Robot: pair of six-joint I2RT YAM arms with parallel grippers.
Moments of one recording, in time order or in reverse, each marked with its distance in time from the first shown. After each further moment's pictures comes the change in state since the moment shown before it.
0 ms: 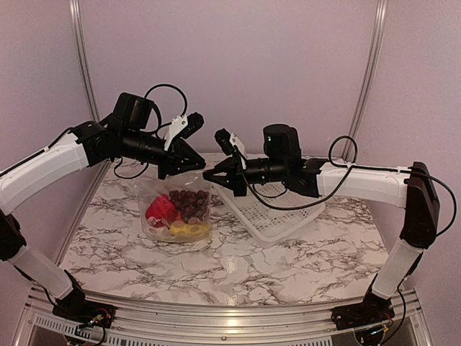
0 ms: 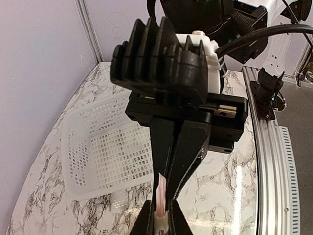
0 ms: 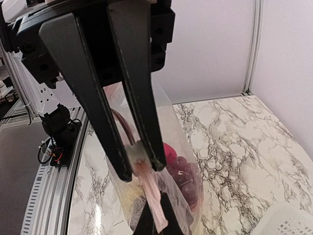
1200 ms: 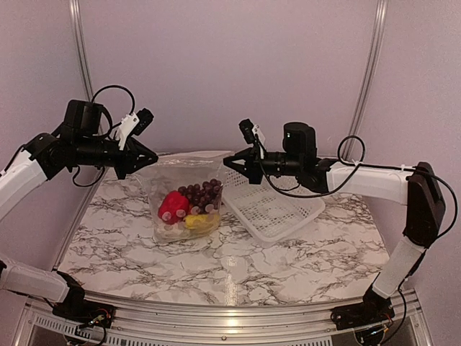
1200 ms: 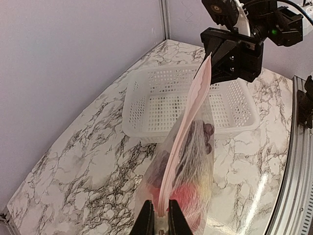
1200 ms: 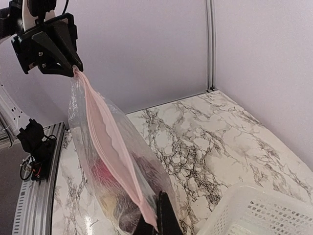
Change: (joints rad) left arm 0.188 -0.290 -0.181 -0.089 -0.168 -0.069; right arm -0.138 -0.032 -0.092 0.126 0.019 0.097
